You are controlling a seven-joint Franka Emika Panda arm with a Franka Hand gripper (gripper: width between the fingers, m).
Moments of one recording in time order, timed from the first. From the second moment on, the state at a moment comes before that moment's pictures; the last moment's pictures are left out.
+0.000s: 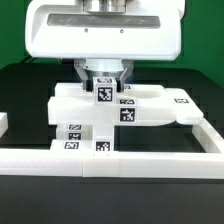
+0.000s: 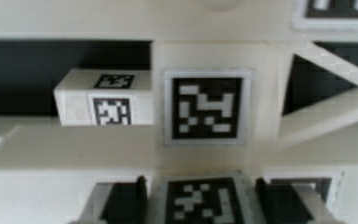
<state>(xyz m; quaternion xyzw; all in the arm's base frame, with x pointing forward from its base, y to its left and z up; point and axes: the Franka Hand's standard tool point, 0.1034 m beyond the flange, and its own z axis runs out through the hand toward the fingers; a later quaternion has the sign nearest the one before) 0.636 -0.037 0.111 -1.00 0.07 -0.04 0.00</state>
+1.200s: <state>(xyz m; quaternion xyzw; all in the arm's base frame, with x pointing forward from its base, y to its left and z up) 0.602 -0.011 0.132 -0.95 0.31 -0.04 0.03</state>
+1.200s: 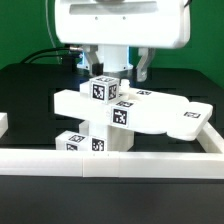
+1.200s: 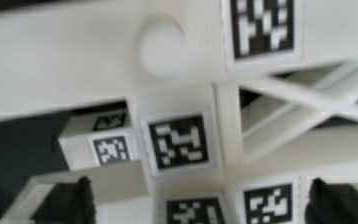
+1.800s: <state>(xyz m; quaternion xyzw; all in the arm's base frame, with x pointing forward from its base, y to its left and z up) 0.582 0.014 0.136 -0.96 0.28 -0.05 0.04</state>
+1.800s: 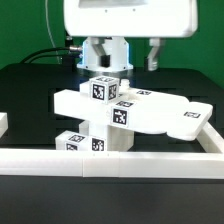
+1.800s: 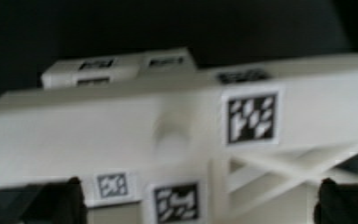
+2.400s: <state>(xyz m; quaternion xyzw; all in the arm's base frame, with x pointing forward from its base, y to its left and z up) 0.531 0.064 0.119 -0.98 0.20 -0.06 0.04</state>
